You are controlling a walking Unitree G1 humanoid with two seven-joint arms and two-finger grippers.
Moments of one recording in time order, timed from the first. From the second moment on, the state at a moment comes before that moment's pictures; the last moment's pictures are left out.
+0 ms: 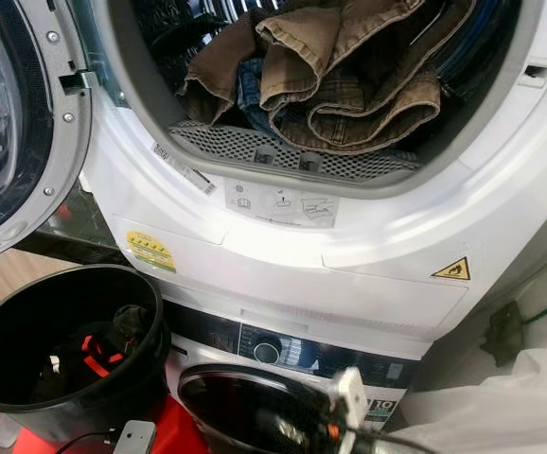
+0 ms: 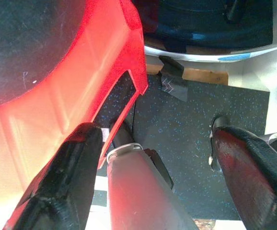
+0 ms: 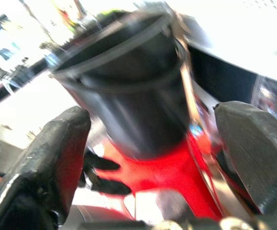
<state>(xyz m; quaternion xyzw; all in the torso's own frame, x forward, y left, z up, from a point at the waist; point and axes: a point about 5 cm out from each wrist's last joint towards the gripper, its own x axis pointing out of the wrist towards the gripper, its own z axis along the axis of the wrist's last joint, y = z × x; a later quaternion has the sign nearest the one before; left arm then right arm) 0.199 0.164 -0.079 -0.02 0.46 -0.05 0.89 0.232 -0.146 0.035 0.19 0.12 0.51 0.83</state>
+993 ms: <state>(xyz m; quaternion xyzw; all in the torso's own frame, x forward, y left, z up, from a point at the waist) 0.201 0.170 -0.077 -0.01 0.46 -0.05 0.89 0.228 -0.085 0.272 0.25 -0.26 0.62 0.69</state>
